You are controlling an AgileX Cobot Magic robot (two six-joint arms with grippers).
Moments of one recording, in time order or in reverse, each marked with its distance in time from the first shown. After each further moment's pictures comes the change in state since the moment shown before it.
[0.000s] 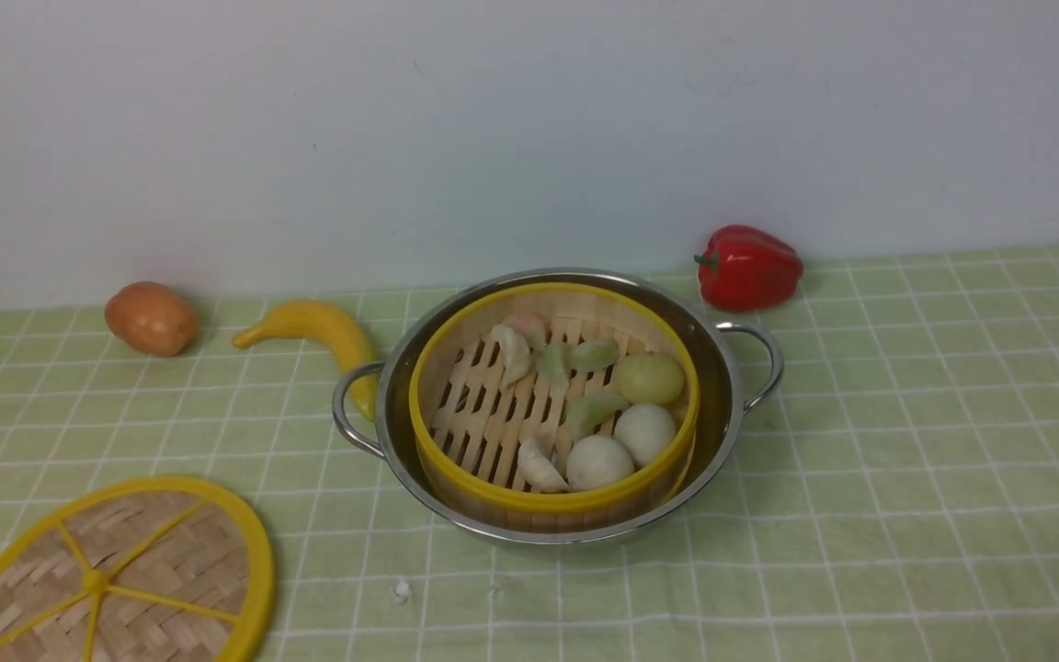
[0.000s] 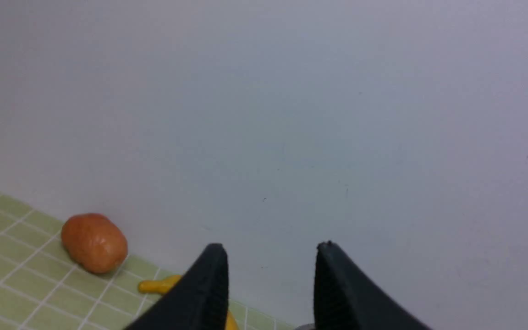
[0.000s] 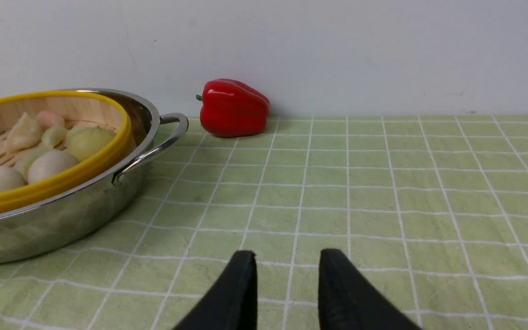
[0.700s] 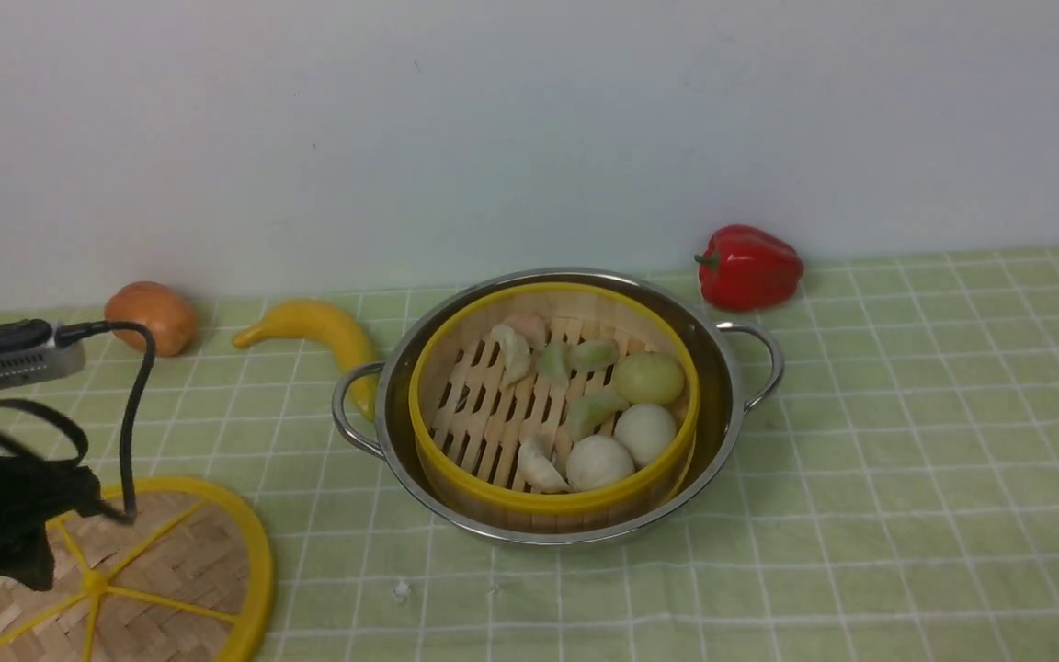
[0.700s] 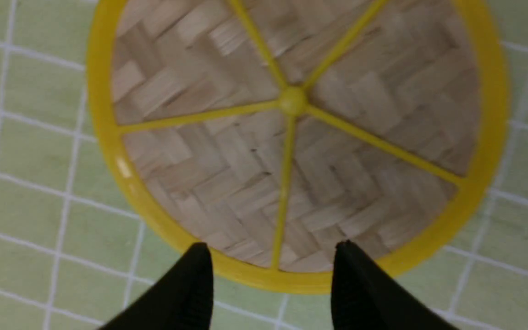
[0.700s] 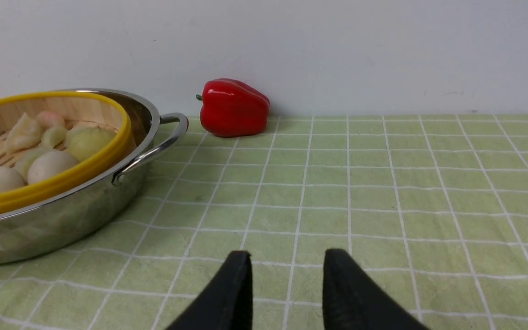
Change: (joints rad) right arm 0.000 0.000 0.000 0.000 0.000 0.004; left arm 0.112 1.341 -0.812 0.971 1.027 -0.565
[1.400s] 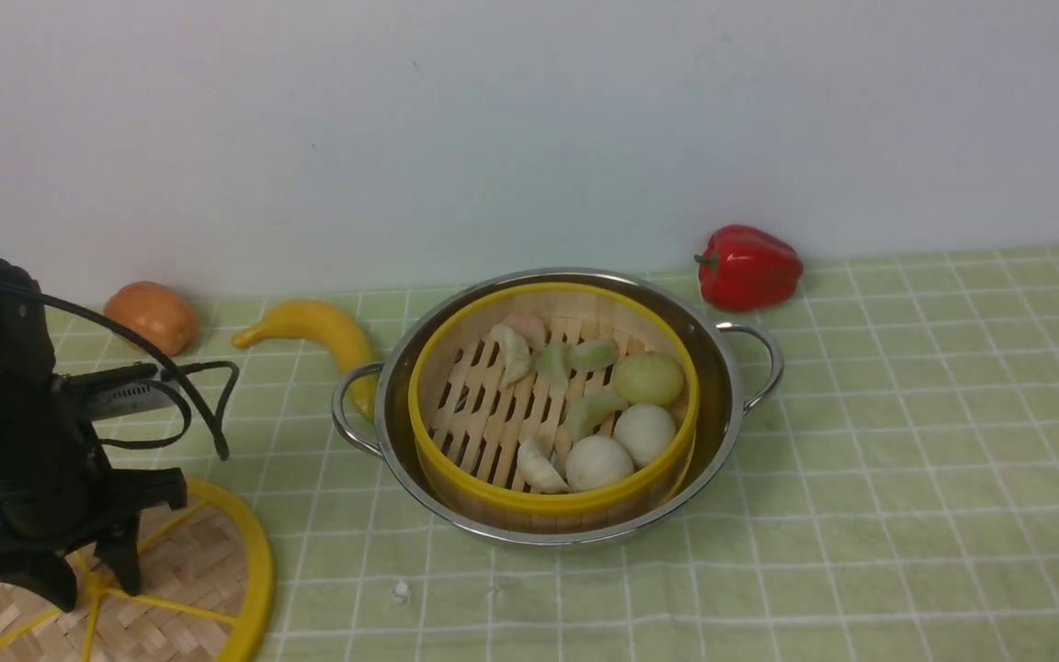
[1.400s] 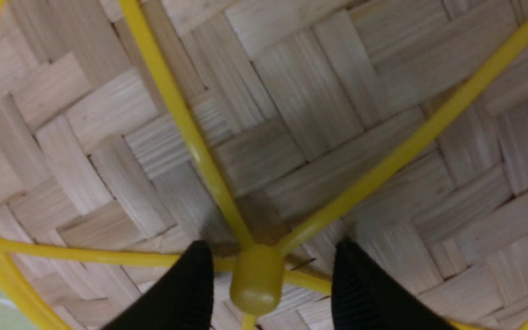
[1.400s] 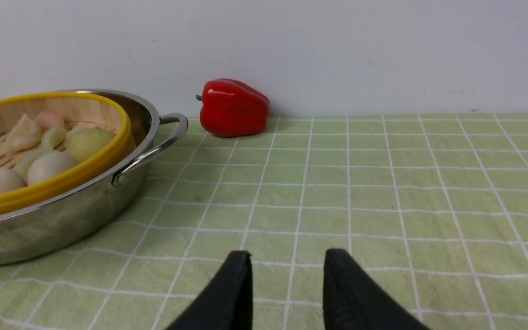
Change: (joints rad) right arm 0.000 0.000 0.000 0.000 0.000 0.003; left arm 0.000 0.453 -0.195 -0.044 0.006 0.001
